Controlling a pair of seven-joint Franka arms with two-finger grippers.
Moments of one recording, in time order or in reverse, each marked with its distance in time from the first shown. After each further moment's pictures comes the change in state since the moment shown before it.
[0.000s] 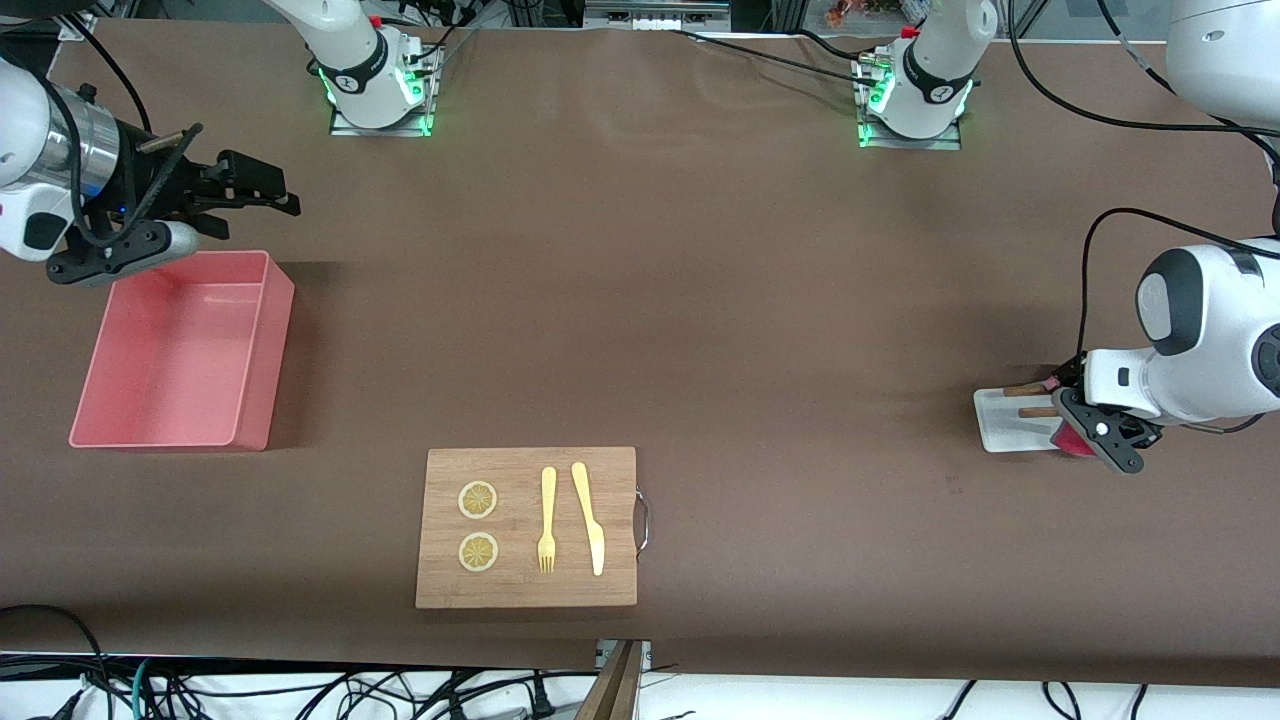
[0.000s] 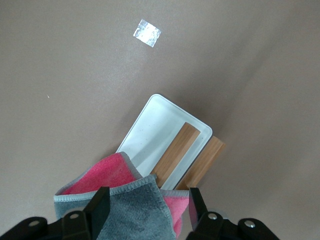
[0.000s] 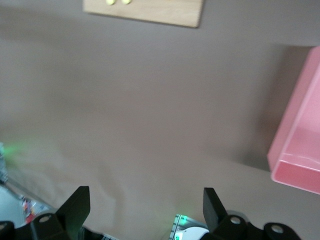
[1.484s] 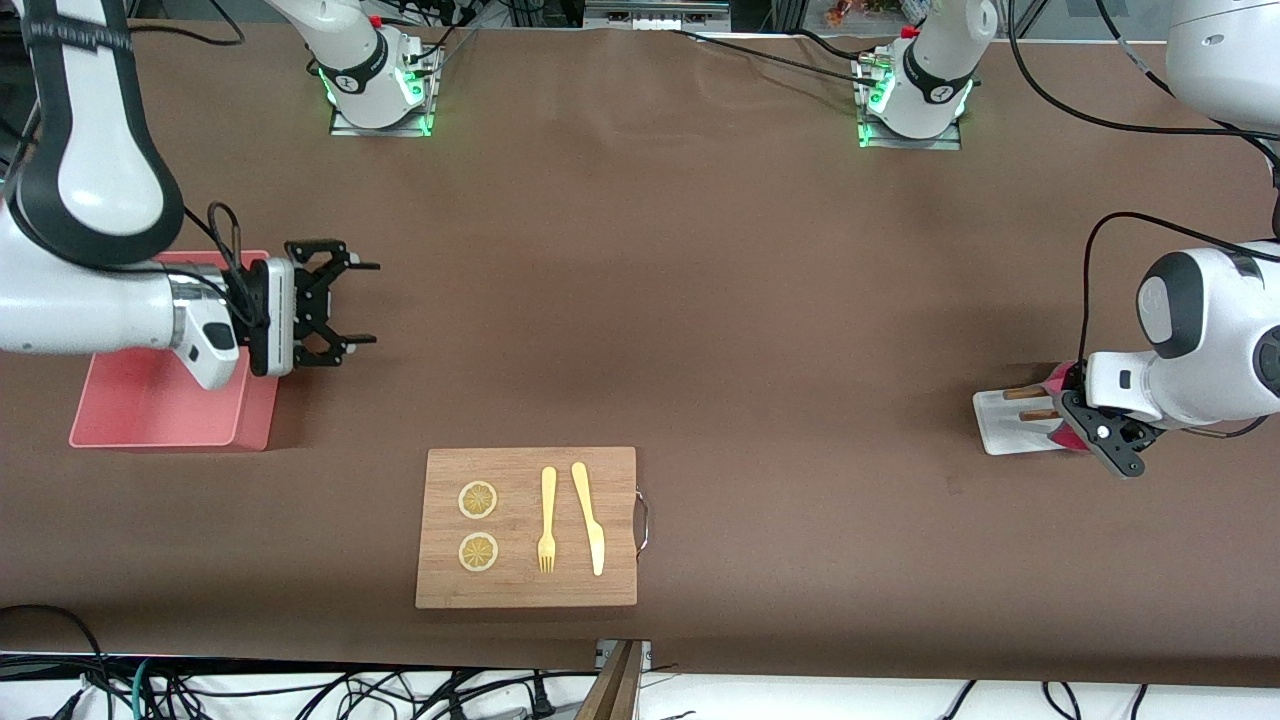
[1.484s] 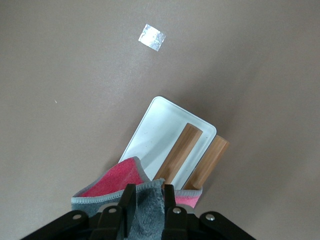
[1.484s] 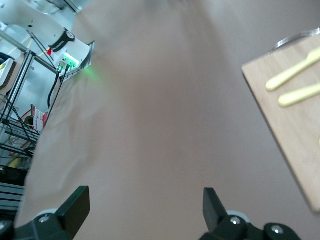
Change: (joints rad) left arm 0.000 0.004 -0.001 0.013 0.000 0.011 0.014; right arm -0.094 0.256 0.020 -0.215 0.445 0.272 -1.417
